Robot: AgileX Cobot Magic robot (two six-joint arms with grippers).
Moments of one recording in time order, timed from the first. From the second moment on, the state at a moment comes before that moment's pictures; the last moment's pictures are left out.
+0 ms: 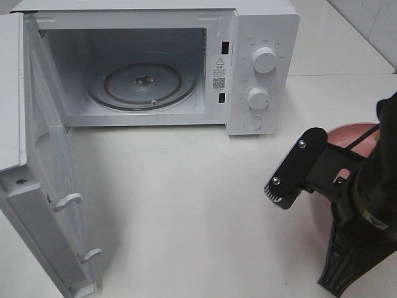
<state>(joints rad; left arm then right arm) 0.00 0.01 -0.52 -0.14 1.06 0.03 0.95 1.39 -0.65 -0.56 0.93 0.47</state>
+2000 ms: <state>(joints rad) 0.00 0.01 -0.52 -0.14 1.06 0.03 1.16 1.39 -0.65 -0.72 0.79 -0.14</state>
